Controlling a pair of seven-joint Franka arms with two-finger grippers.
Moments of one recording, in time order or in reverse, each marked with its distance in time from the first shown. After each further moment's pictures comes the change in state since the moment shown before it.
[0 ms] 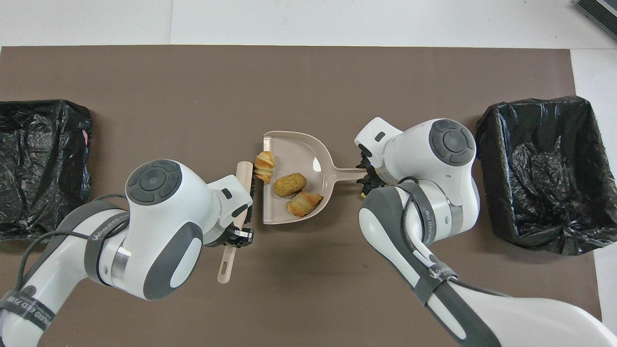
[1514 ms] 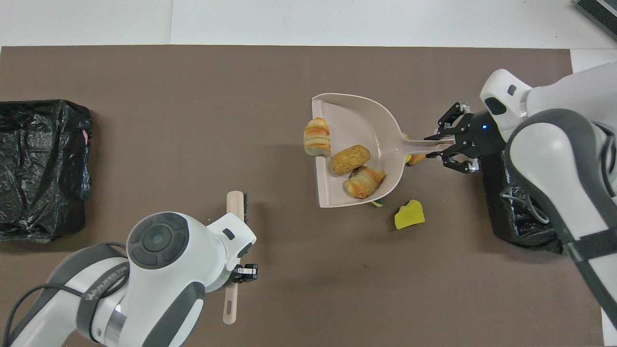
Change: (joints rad) left arm -0.049 -0.156 -0.067 -0.272 0.000 0.063 -0.267; right arm -0.338 -0.063 -0.014 0.200 0.208 -0.400 -0.380
